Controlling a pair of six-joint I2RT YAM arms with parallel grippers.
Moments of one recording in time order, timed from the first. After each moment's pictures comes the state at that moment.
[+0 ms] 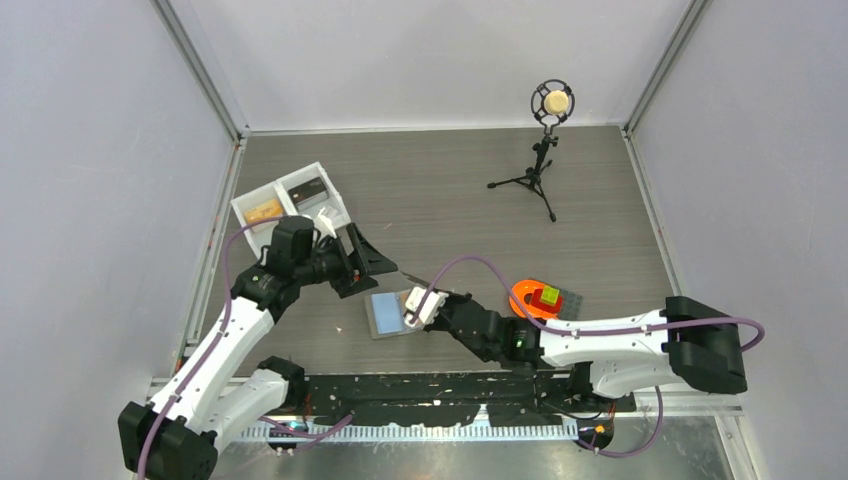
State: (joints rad) left arm -0.37 0.88 0.74 -0.48 0.54 -0.94; right arm 1.32 1.23 0.57 0.35 0.55 -0.38
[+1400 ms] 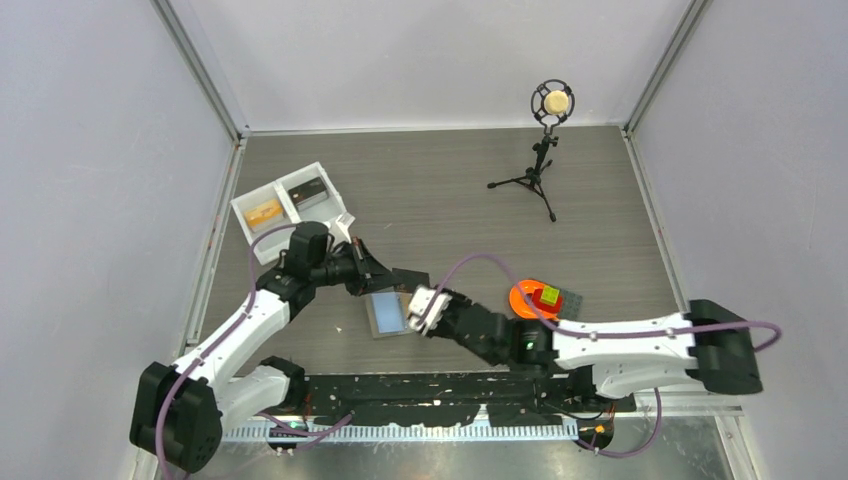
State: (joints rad) left arm -0.38 1.02 0.58 -0.16 0.67 -1.00; right arm 1.37 1.13 0.61 0.23 0.51 -0.29
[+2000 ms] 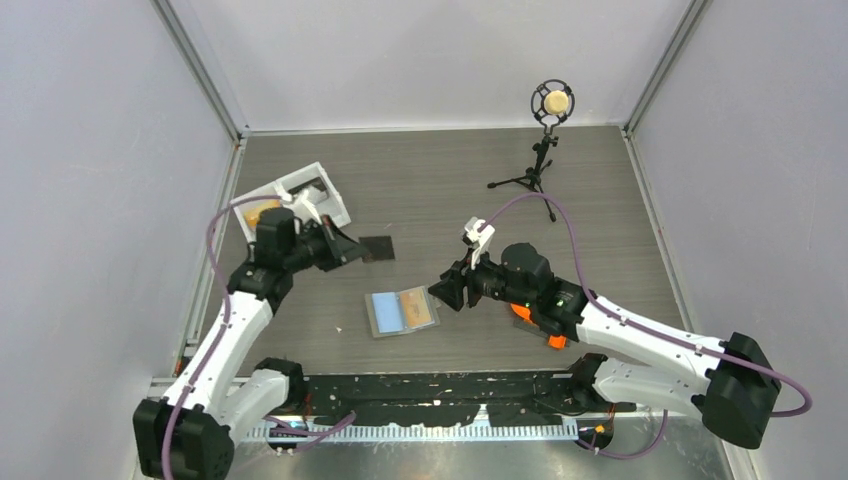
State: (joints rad) left arm -0.26 0.92 0.67 -0.28 0.52 -0.66; right arm 0.89 1.01 0.60 0.13 -0.20 0.27
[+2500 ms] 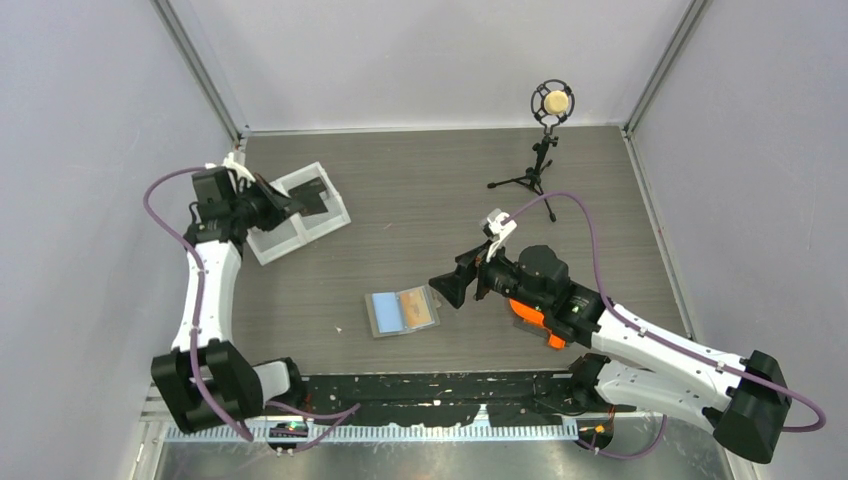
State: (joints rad) left arm 0.23 1.18 1.02 -0.45 0.51 -0.54; right arm 0.89 0.91 0.60 0.13 -0.08 0.36
